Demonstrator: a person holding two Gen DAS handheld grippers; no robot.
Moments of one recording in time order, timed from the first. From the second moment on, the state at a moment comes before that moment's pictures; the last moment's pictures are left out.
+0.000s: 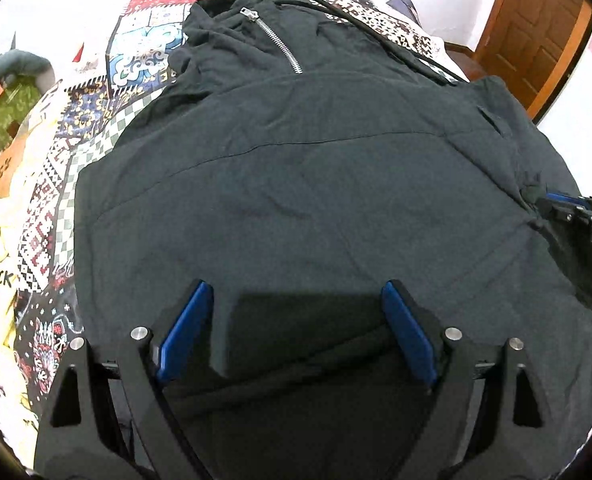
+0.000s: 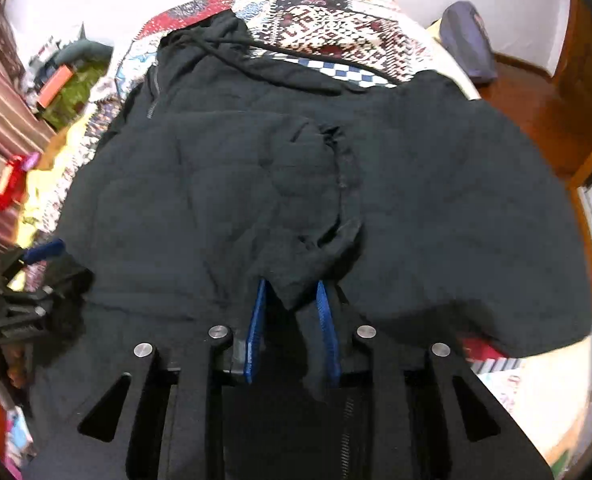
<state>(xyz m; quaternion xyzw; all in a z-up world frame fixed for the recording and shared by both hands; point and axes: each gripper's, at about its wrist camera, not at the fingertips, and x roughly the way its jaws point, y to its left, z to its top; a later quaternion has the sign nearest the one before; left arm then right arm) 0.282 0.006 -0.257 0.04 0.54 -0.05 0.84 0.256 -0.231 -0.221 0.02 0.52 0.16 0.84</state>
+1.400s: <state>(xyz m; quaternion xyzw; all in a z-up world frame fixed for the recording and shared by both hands) 0.297 -0.035 -0.207 0.02 0.46 -0.08 0.89 0.266 -0.440 -0.257 0.29 0.49 -0.12 0.81</state>
